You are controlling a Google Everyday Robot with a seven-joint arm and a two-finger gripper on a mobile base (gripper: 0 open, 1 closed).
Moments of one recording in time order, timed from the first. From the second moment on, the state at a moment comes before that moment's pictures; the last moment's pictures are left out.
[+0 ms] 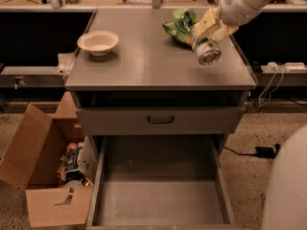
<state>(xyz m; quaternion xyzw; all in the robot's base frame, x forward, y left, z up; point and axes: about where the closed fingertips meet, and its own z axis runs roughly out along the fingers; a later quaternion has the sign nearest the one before) 0.688 -0.176 0.952 -0.12 0.94 0.20 0.25</state>
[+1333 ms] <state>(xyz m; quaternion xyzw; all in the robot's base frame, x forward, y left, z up) 0.569 -0.169 0.908 -0.33 0.91 0.16 0.22</state>
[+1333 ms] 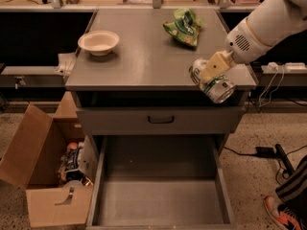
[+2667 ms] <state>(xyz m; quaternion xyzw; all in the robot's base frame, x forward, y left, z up) 0.496 -0.186 0.702 -0.38 0.90 0.18 0.07</state>
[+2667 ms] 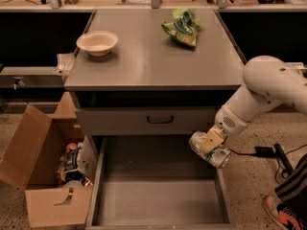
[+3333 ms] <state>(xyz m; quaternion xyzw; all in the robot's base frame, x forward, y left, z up) 0.492 -0.186 0.673 -0.39 0.90 0.20 0.06</state>
